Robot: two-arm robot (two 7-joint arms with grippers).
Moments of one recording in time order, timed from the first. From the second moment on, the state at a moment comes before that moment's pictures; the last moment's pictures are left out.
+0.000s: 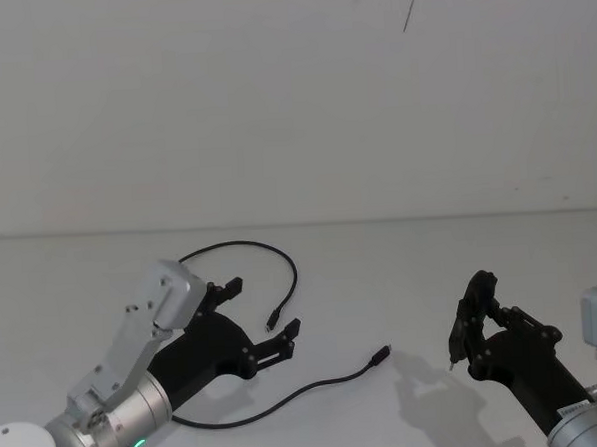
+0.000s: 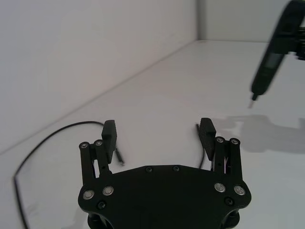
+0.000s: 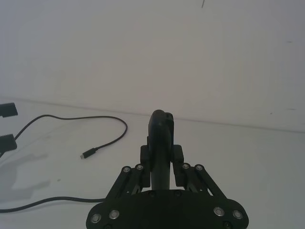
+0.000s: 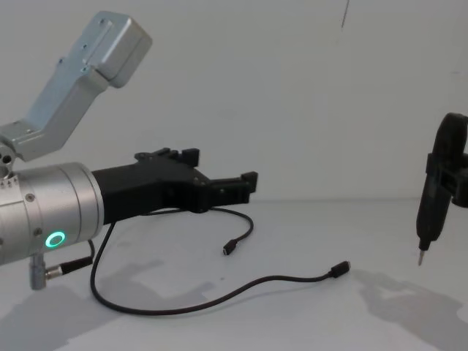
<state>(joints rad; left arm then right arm) -0.32 0.41 0.48 -1.57 -0.33 0.01 -0.33 -0.01 0.34 -0.23 -1.77 0.29 0.03 0.07</state>
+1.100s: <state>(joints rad) -0.49 0.44 0.58 -1.34 -0.45 0.06 -0.73 -0.01 0.34 -0.23 -1.77 0.29 0.03 0.07</state>
